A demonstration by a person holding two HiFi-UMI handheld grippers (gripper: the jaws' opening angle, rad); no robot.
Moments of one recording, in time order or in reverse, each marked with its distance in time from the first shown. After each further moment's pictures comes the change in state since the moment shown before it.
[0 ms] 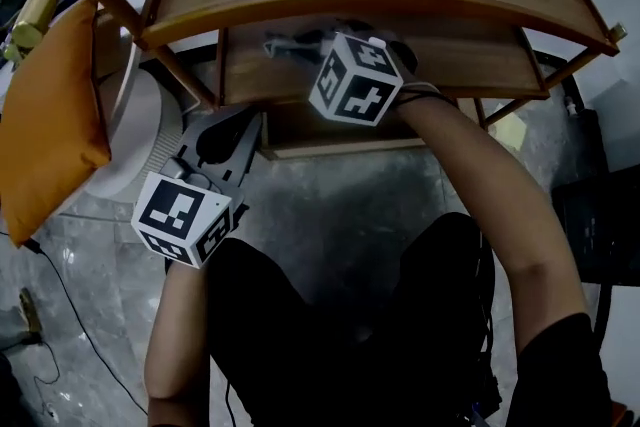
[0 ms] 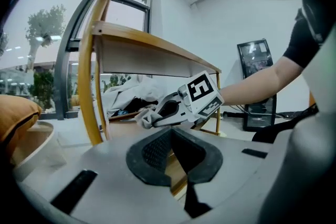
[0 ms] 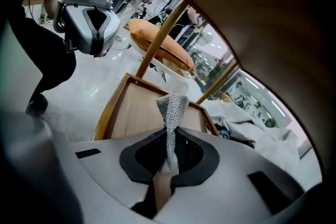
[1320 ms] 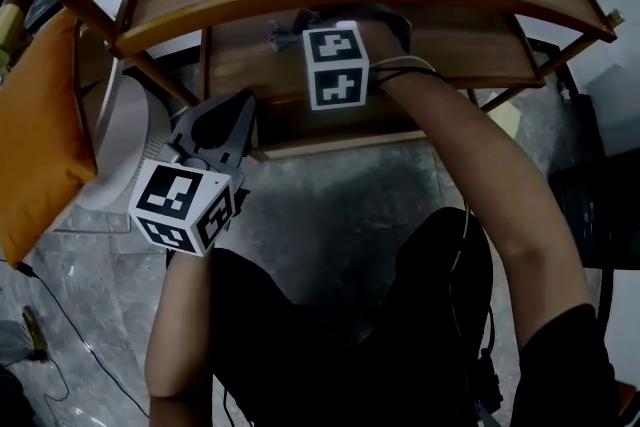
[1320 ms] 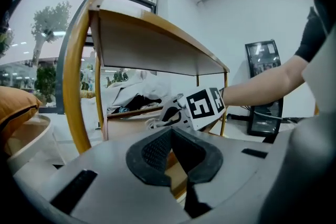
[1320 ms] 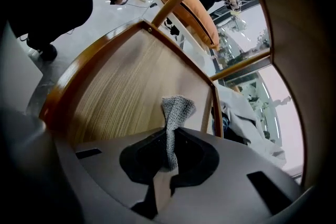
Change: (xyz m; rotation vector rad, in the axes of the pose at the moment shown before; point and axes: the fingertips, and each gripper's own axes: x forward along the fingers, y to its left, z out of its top) left arm 0.027 0.017 -0.006 -0.060 0.014 0.040; right arm 0.032 -0.005 -0.053 -0.329 0.288 0.054
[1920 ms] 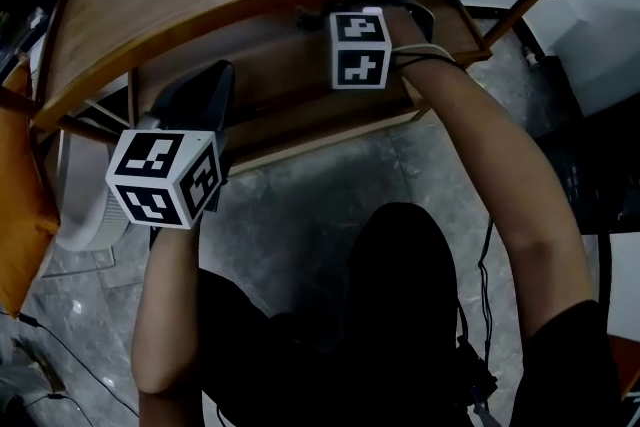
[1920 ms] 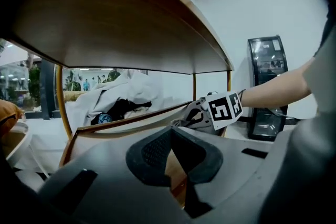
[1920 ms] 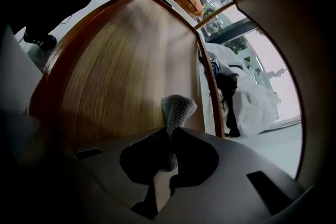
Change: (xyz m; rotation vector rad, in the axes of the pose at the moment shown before) left arm 0.096 -0.052 0.051 0.021 0.031 -0.036; right arm -0.061 0.015 -0.191 0.150 0.235 -0.016
